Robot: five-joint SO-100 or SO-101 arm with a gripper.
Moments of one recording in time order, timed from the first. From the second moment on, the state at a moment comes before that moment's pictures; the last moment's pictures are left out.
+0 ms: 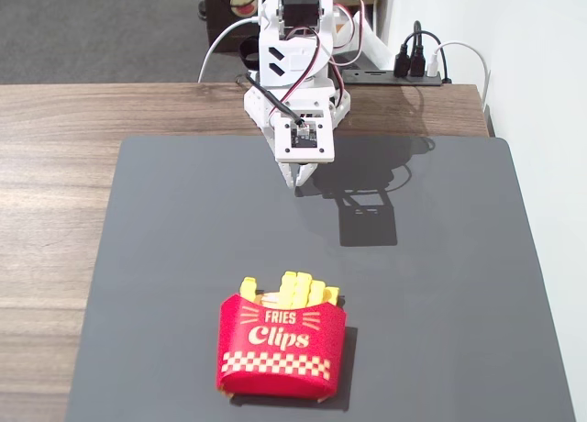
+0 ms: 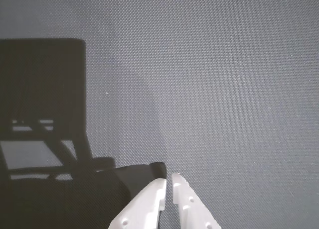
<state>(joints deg) -1.5 188.6 175.4 76.8 -90.4</state>
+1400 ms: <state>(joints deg) 14.5 144.6 146.6 67.9 -99.2</state>
